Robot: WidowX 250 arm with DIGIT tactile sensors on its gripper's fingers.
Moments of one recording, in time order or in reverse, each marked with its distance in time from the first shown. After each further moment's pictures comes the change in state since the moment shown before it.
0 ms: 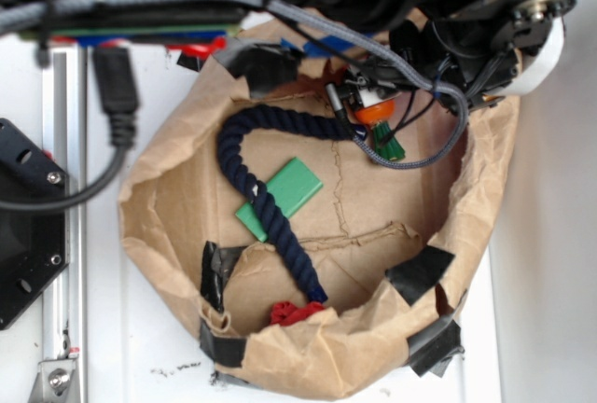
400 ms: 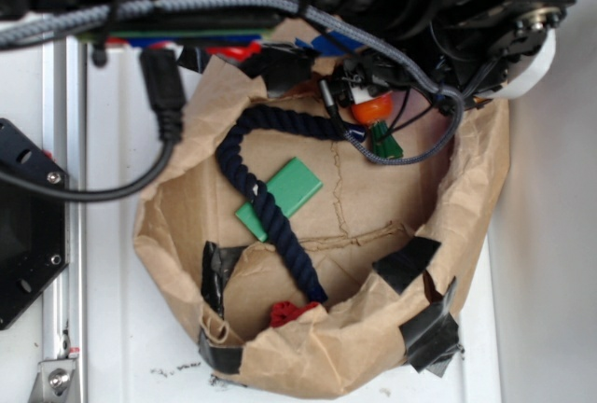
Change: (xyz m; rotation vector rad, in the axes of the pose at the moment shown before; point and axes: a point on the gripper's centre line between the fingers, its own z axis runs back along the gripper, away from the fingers) arm -0.001 -0.001 -0.009 -0.049 0.048 -0.043
